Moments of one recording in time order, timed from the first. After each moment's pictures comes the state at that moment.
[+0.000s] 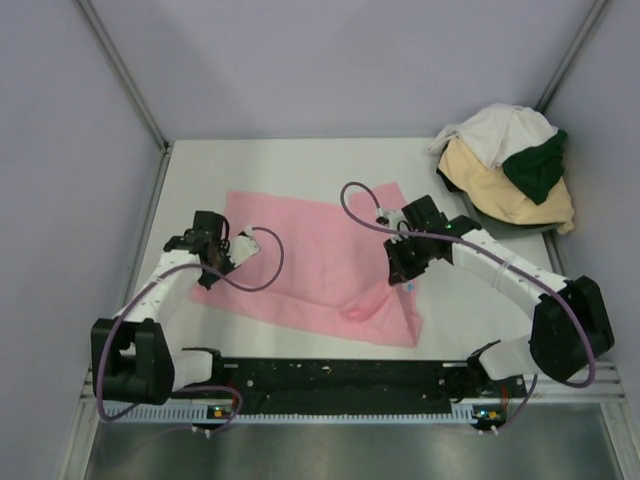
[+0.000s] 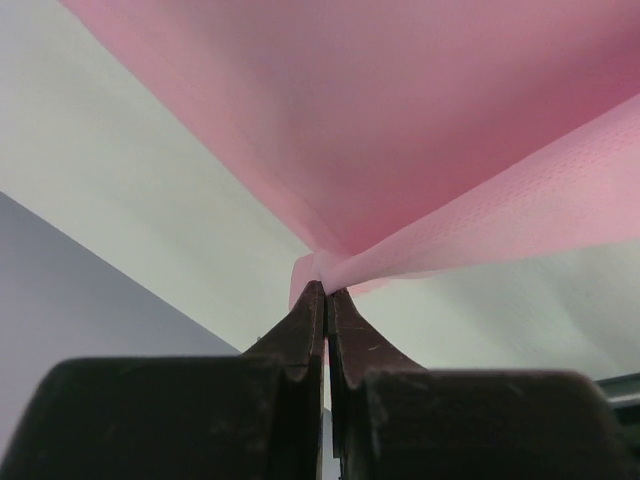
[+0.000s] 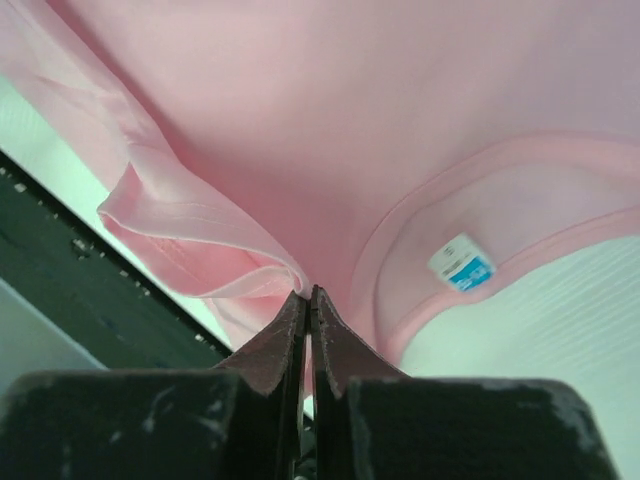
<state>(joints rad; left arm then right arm) -0.08 1.23 0.80 -0.80 -0.12 0.87 0.52 1.36 0.94 -0.74 -0.36 0.07</state>
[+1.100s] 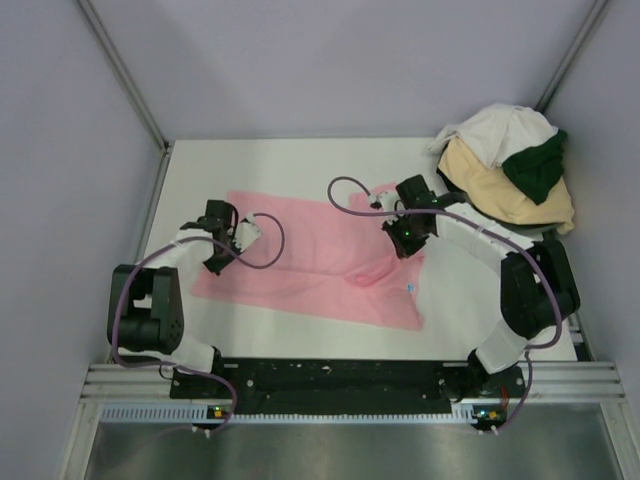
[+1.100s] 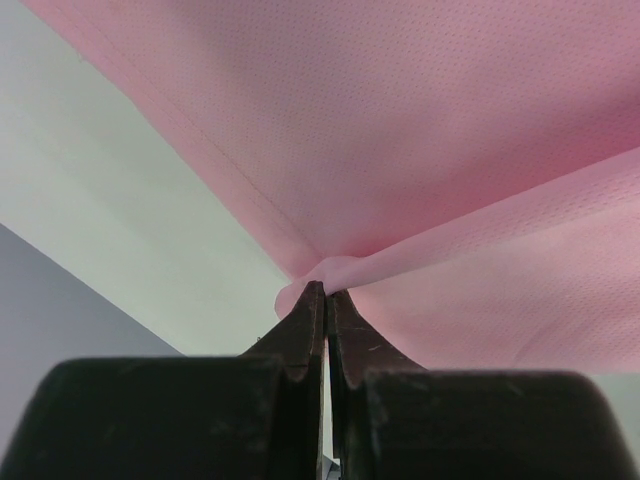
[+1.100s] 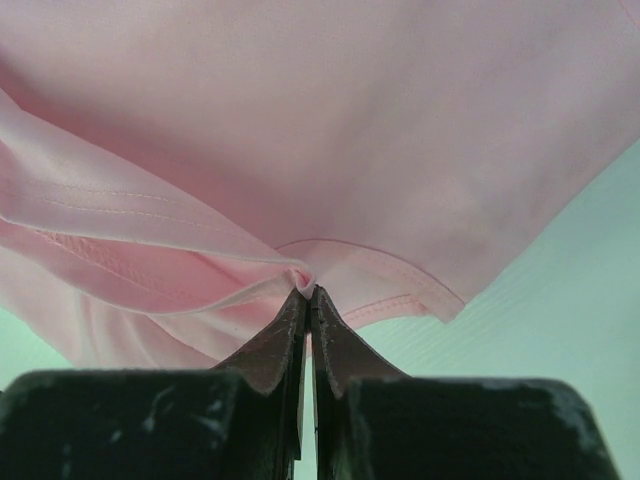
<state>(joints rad) -0.08 1.52 0.87 -0.58 -0.19 0.75 0.44 1.63 1.16 -0.70 -0.16 -0.26</state>
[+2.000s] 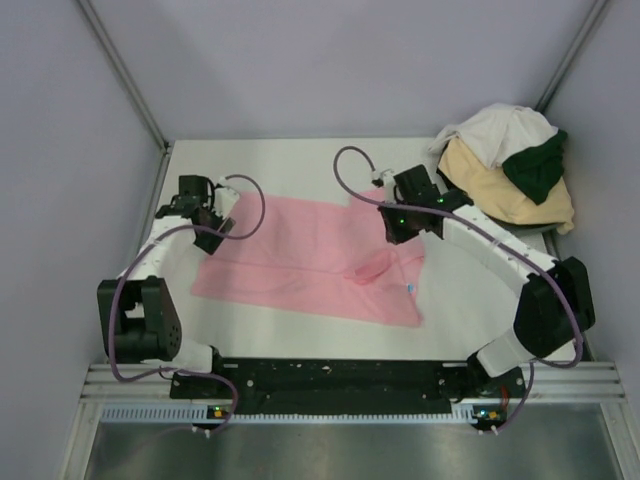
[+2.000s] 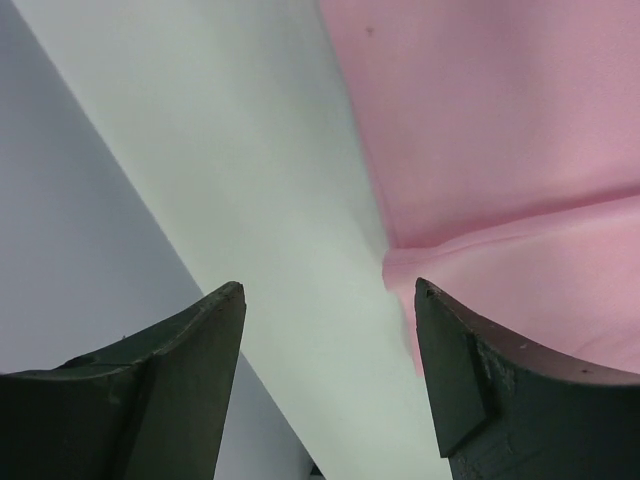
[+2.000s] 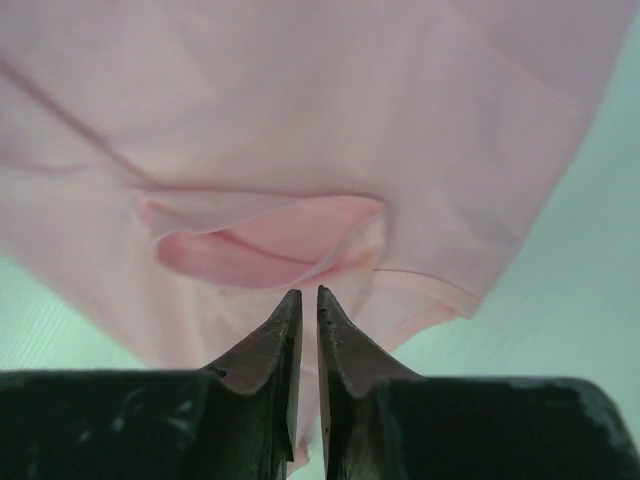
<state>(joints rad) 0.01 1.51 1.07 -0.60 -0.14 0.64 0.46 1.56 1.24 -0.66 -0.05 -0.01</state>
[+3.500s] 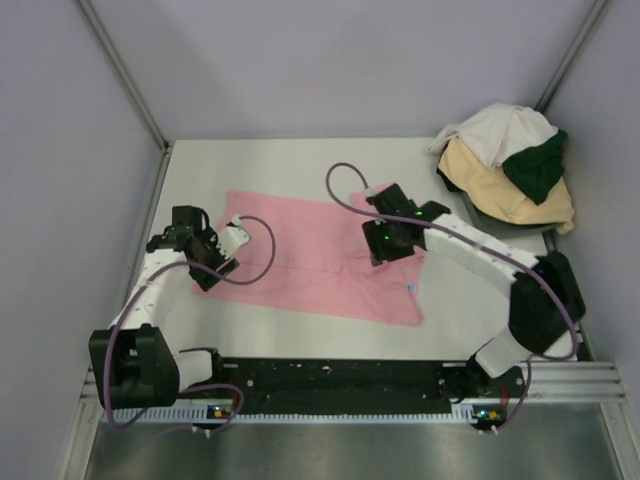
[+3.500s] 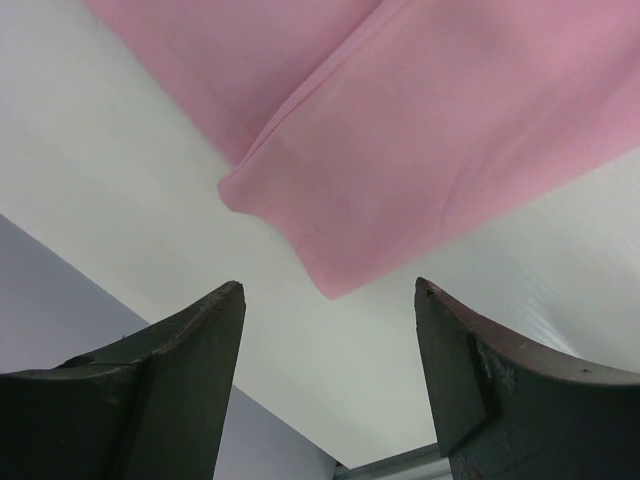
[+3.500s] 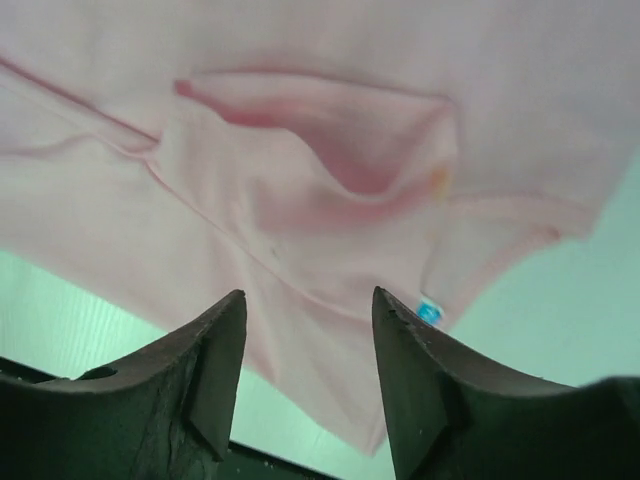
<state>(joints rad) 0.06 1.23 0.86 -0.79 0.07 0.90 0.67 1.68 1.26 -0.71 0.04 0.26</state>
